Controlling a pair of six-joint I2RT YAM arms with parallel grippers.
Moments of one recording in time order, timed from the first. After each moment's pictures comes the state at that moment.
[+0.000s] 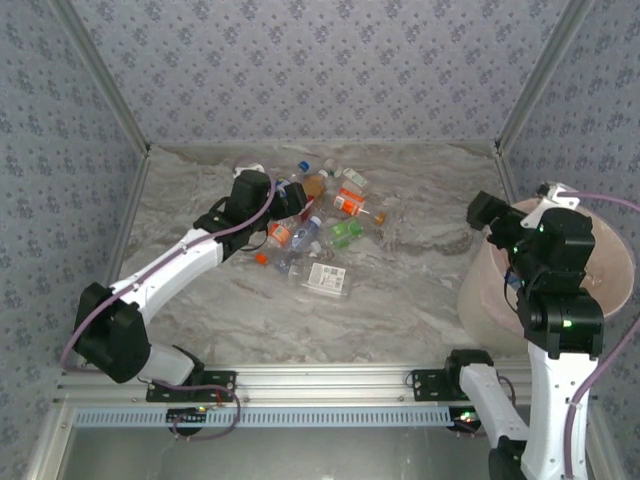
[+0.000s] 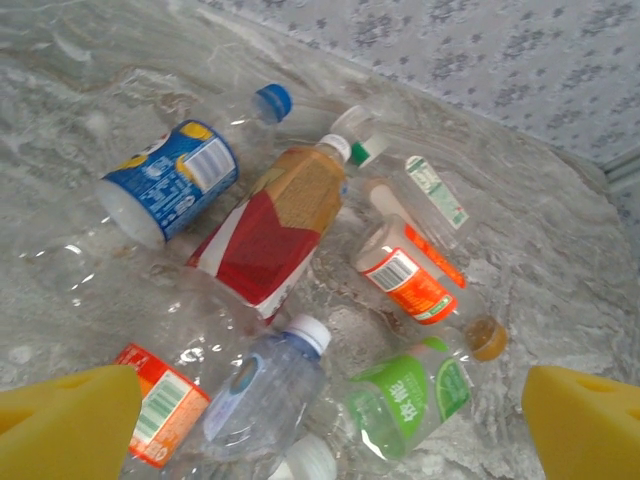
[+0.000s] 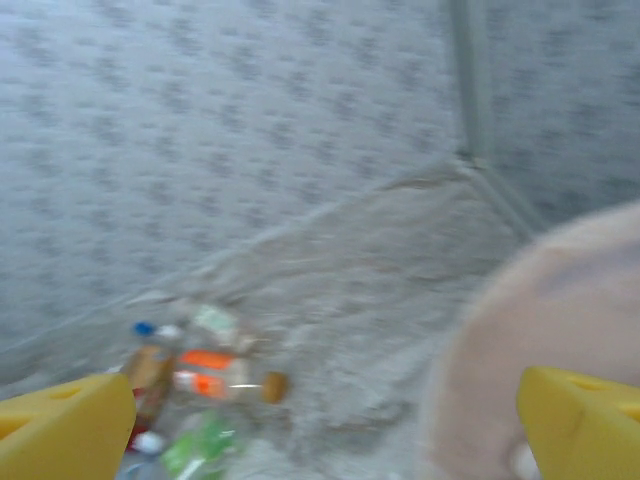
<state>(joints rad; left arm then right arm) -0.58 1.41 1.10 -0.27 -0.15 -0.72 -0.01 0.74 1.33 -0.89 0.03 0.38</state>
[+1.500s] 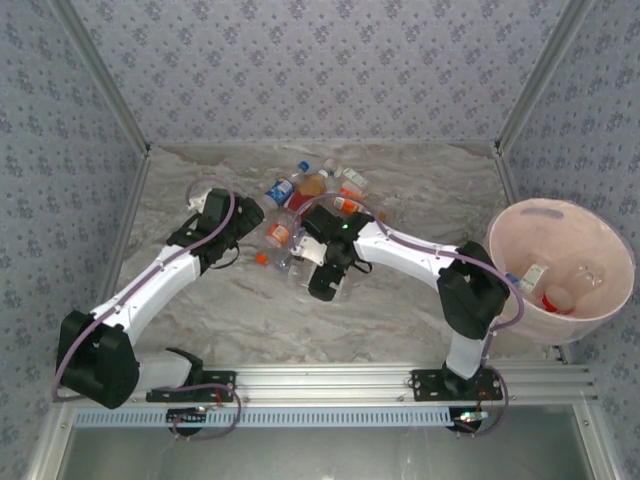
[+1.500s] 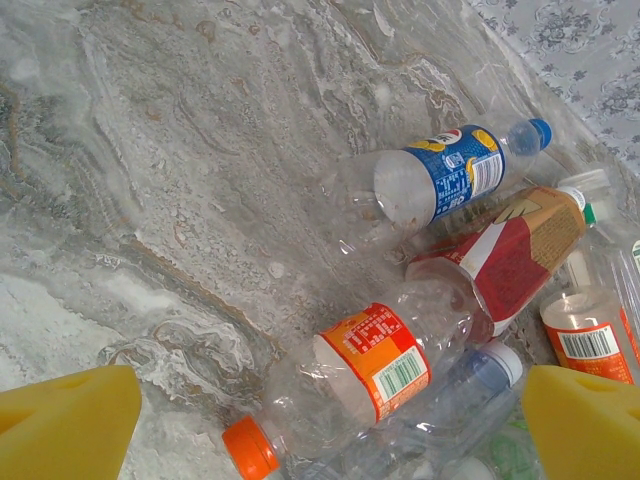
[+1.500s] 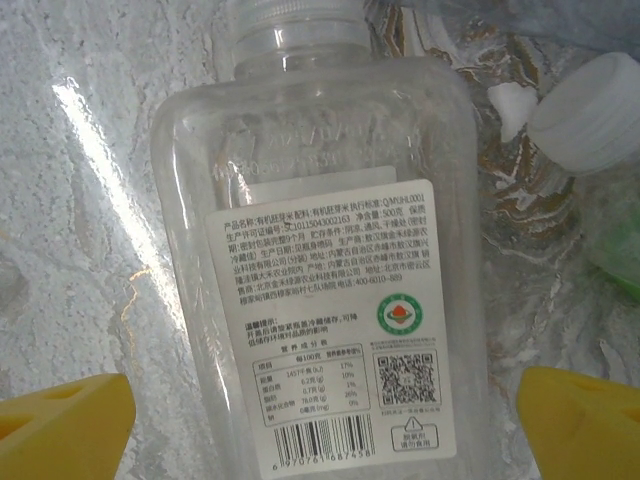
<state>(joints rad) -0.43 1.26 0.93 -0.43 -0.26 -0.96 0.85 1.80 1.38 -0.90 -0.03 -0.35</state>
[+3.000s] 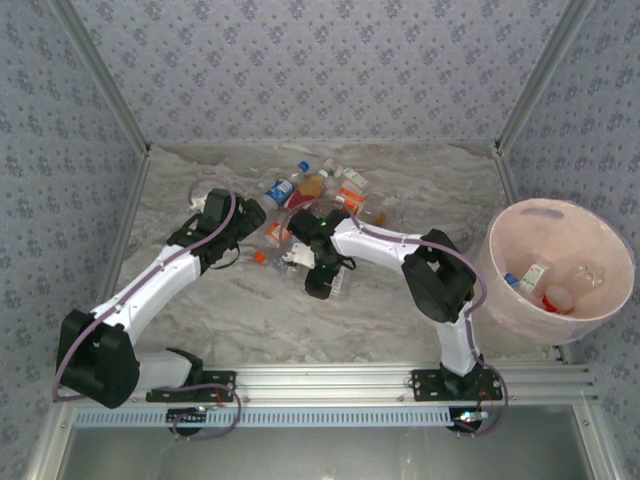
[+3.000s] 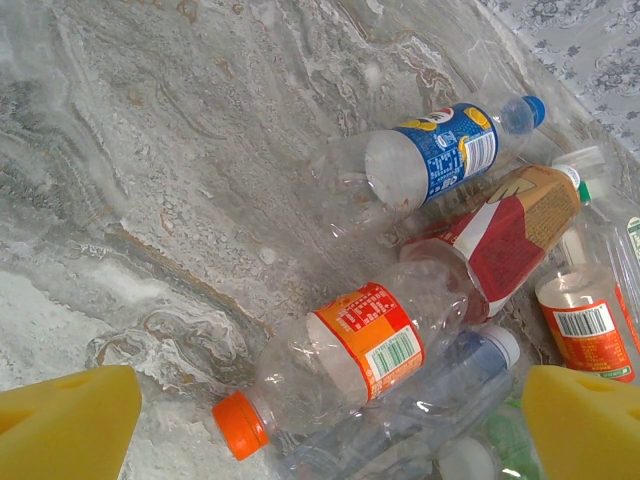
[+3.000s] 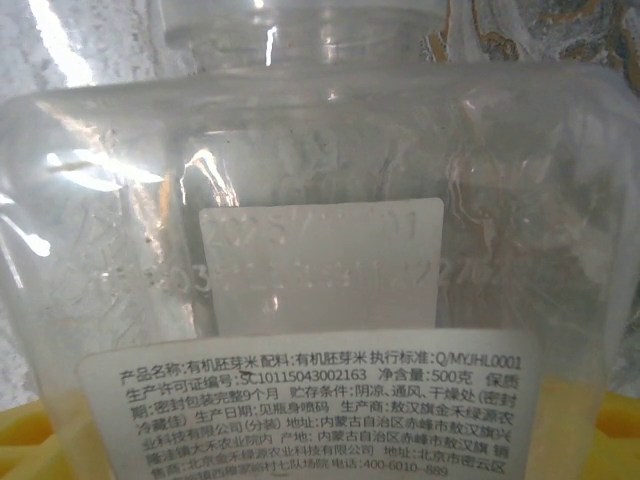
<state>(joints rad) -0.43 1.27 0.92 -0.43 -0.22 -0.94 0.86 1.99 1.50 -0.96 0.00 -0.40</state>
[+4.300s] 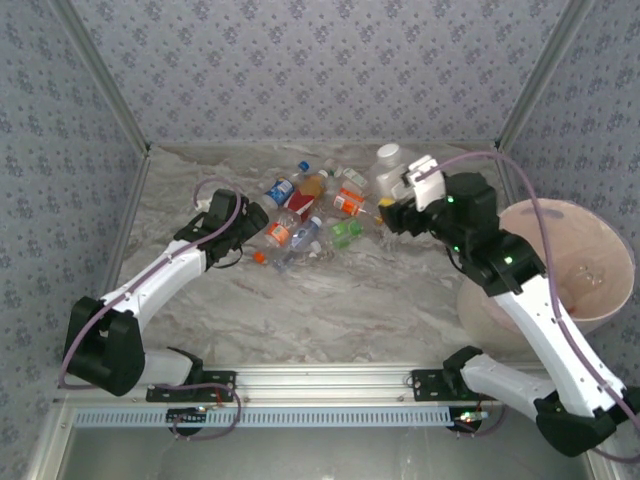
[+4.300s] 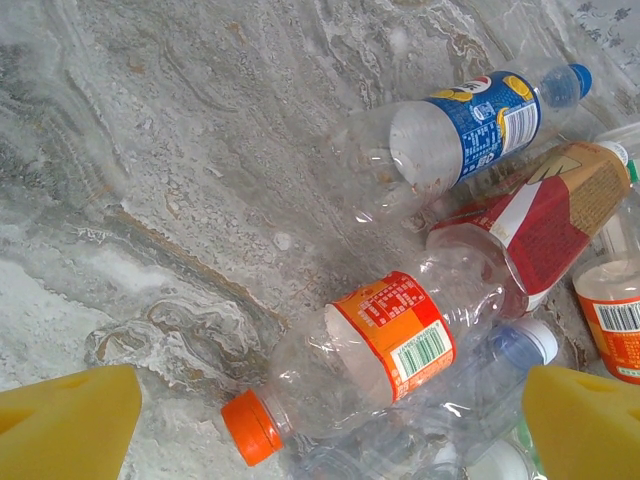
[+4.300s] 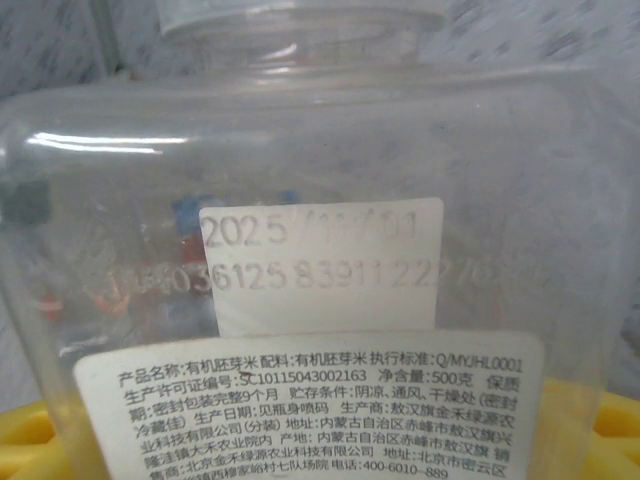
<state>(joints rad) -0.42 1.33 0.92 -0.43 -0.21 -0.94 0.51 0.97 1.28 -0.64 0.08 -0.16</state>
